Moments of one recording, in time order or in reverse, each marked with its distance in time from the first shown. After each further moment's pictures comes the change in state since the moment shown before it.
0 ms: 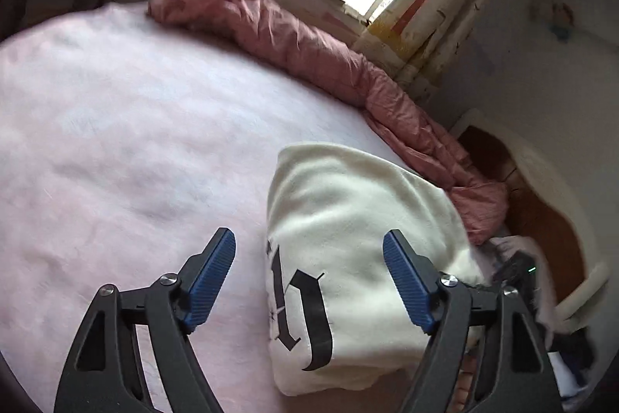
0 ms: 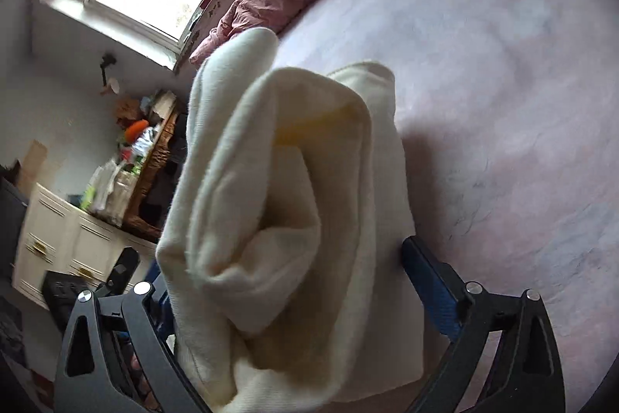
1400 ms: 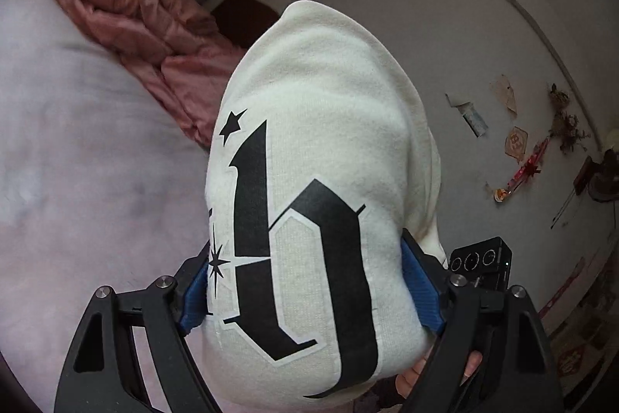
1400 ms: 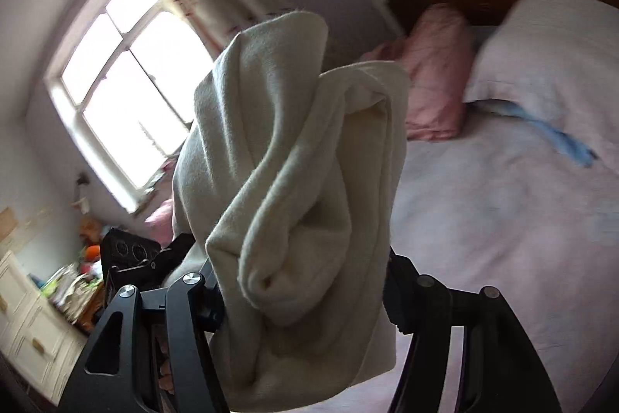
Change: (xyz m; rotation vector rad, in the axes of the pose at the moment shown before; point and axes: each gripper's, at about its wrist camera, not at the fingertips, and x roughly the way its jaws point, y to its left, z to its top) left arm 0.245 -0.441 -0.091 0.194 0.491 -0.806; right arm -0.385 -0.112 0.038 -0.053 -0.639 -0.292
